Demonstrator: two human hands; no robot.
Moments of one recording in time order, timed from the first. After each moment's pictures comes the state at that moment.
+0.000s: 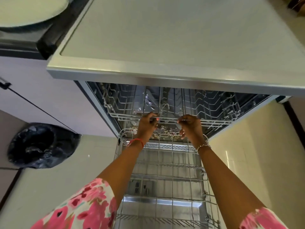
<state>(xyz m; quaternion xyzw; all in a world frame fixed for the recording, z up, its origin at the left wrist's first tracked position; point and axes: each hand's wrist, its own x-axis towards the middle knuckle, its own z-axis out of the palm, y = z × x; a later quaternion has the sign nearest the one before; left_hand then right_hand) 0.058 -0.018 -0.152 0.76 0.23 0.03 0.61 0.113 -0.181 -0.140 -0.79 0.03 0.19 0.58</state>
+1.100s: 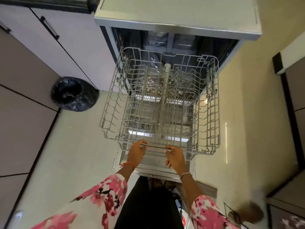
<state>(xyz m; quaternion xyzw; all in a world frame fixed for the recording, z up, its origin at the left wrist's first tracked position) -0.326 -0.159 -0.123 0.71 0.37 -0.10 0.60 -0.262 -0.327 -0.108 -0.78 0.07 0.37 0.50</state>
